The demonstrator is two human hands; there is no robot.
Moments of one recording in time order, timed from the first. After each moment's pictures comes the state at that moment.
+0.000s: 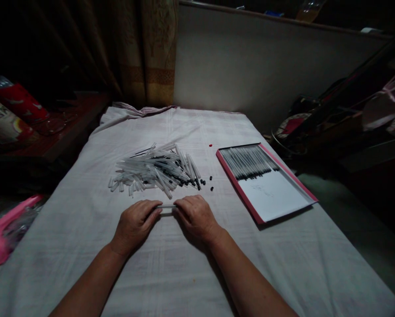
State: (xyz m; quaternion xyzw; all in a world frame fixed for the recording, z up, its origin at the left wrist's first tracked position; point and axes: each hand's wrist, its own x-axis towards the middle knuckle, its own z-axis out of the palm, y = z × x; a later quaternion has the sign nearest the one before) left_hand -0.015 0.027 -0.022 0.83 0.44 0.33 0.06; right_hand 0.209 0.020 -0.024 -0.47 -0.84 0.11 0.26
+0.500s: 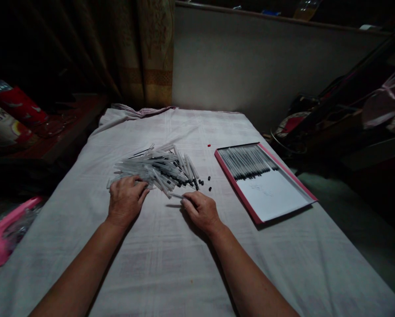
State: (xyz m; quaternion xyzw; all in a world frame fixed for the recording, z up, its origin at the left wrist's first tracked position) left_hand -0.026 0.079 -0.014 0.81 0.54 0.22 -0.09; right_hand 0.227 0.030 -0.033 -0.53 -0.74 0.18 0.38
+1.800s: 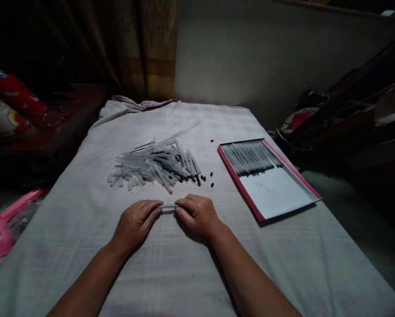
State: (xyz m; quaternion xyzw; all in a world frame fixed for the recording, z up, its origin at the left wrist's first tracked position) left_hand -0.013 0.015 -0.023 0.82 0.46 0.31 0.13; right_hand 0.220 0.018 -0.025 -0.48 -0.81 0.17 0.28
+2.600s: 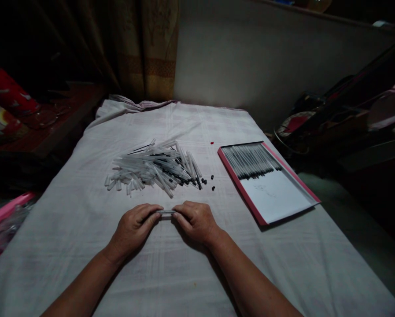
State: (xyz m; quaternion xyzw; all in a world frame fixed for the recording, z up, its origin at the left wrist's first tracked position) left_hand -0.015 0.020 -0.026 0.77 0.47 0.36 0.24; right_hand 0.208 0.014 -0.022 -0.47 -0.82 0.18 0.26
